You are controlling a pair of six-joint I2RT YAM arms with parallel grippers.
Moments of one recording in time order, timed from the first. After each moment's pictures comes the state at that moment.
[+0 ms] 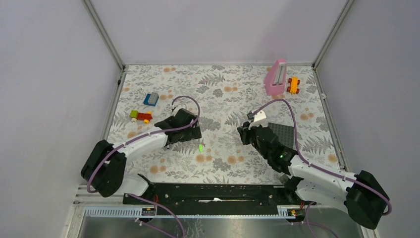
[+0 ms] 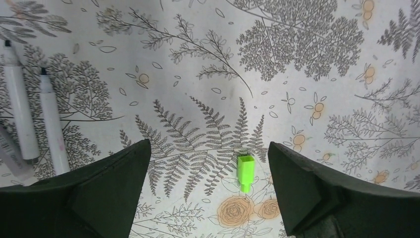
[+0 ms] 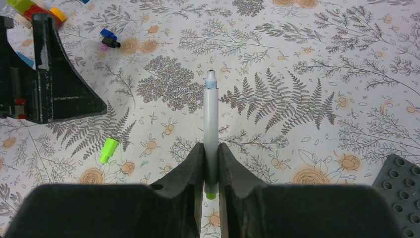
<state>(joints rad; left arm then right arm) -0.65 1.36 0.76 -0.38 -0.23 -0.75 0.83 0.98 0.42 0.24 0.33 0.27</state>
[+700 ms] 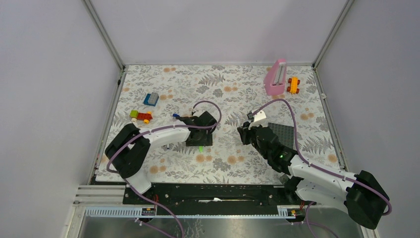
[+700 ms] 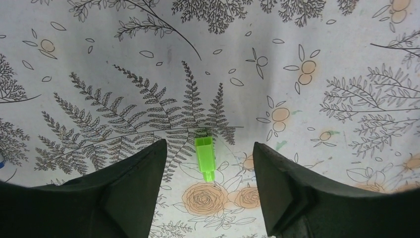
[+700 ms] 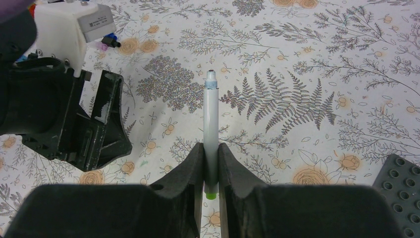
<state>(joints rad) -0.81 1.63 0.98 -0.56 -0.25 -0.80 0.83 0.98 0.42 0.24 0.33 0.27</state>
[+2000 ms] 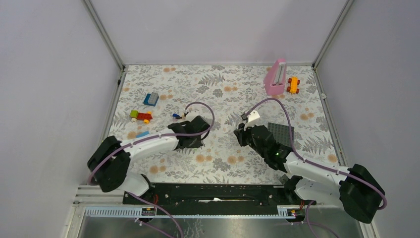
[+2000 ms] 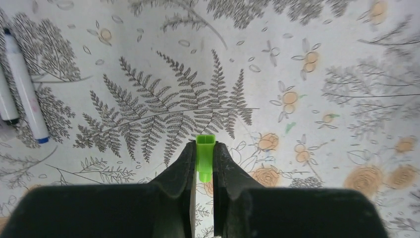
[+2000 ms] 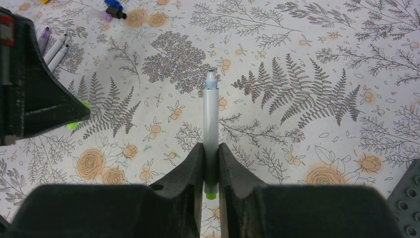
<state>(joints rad) -0.85 1.48 0.88 -0.57 -0.35 -0.83 0.83 1.06 0.44 0.24 0.25 0.25</state>
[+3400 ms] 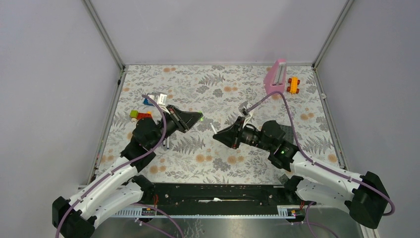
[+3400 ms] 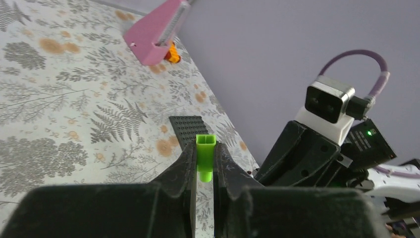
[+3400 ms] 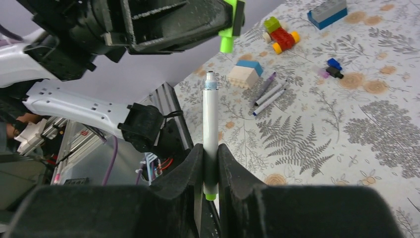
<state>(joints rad) -0.63 0.77 0.60 0.21 0.15 -0.78 0.85 0.97 0.56 0.39 -0.34 0.53</state>
